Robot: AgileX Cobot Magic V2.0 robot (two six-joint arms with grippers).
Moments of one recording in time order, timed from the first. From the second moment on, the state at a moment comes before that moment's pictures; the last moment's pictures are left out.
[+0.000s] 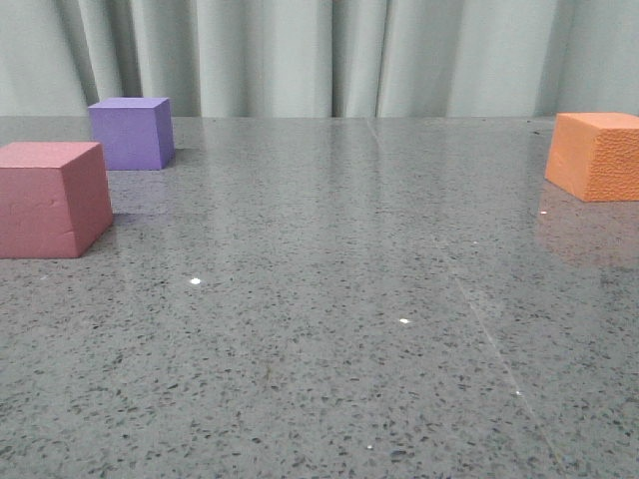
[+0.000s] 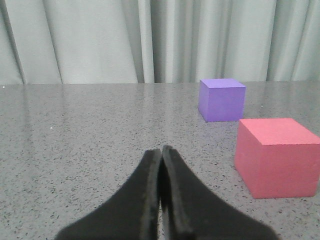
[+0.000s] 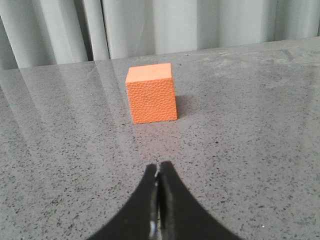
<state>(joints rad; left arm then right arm) -0.06 0.00 0.00 0.19 0.07 -0.20 0.08 -0.01 0.03 -0.13 0.12 0.28</state>
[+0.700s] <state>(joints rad) -0.06 0.00 0.00 0.19 0.07 -0.20 0.08 -0.01 0.03 -0.13 0.08 0.28</state>
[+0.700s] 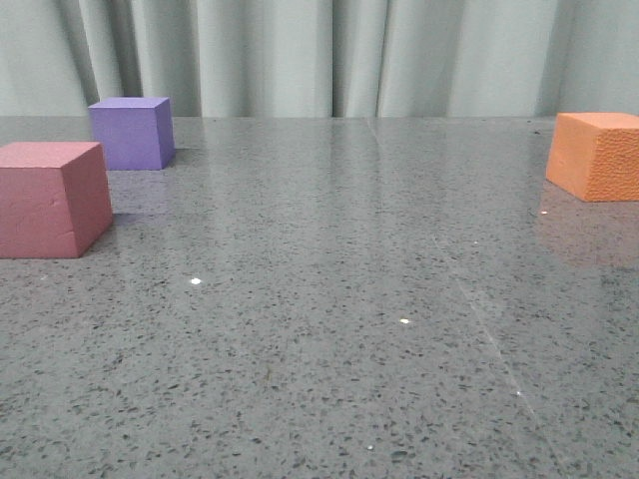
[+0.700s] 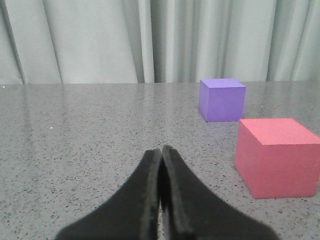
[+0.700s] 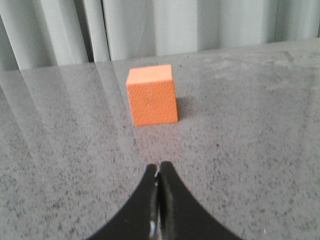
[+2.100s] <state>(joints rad) -0.06 0.00 0.00 0.19 0.07 -0.20 0.08 0.59 -0.69 -0.12 0.72 0.28</state>
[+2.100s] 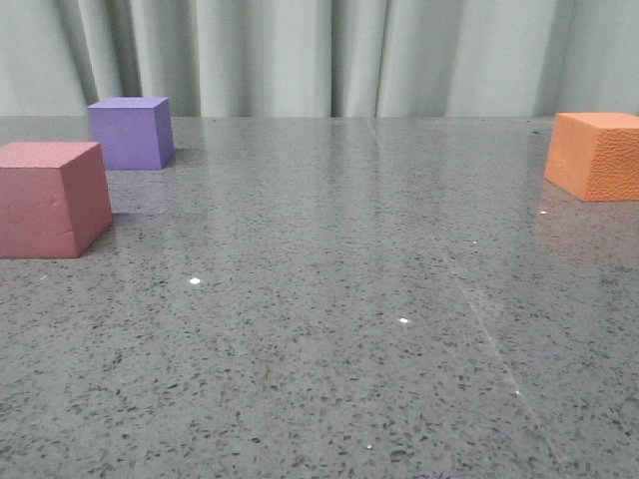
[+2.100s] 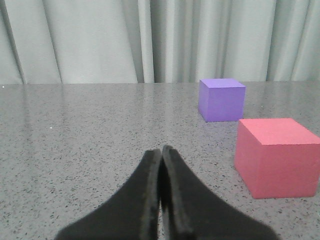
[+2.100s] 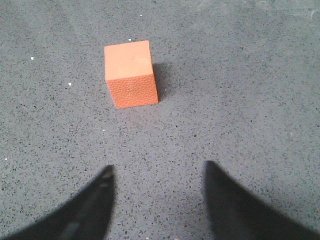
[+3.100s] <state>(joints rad) -0.06 0.00 0.00 0.19 0.07 -0.20 0.08 1.43 -1.38 -0.10 0.87 0.12</state>
